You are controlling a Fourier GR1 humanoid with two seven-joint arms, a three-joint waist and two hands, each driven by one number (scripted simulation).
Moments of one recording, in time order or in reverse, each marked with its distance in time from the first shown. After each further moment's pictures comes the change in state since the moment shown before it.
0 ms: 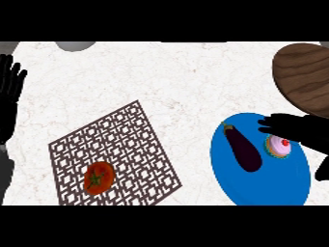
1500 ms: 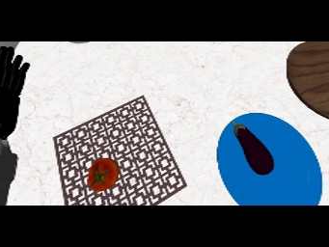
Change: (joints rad) left arm -0.040 -0.041 0.032 -0.025 -0.029 -0.036 0.016; right arm -0.168 -0.124 -0.272 0.517 0.123 -0.201 -0.210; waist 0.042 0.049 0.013
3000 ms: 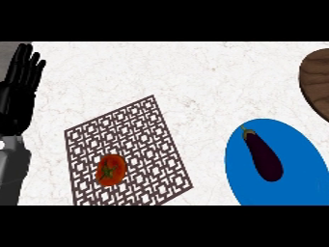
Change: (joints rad) left arm -0.031 -0.034 -0.047 0.008 -0.009 -0.010 -0.004; right arm -0.274 -0.270 -0.246 0.345 -0.346 0.054 -0.100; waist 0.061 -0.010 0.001
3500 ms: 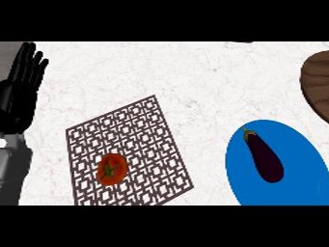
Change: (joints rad) left arm -0.011 0.002 -0.010 0.007 -0.007 -0.004 0.006; right arm -0.063 -0.003 0.115 -0.012 -0.052 0.087 0.027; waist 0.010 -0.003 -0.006
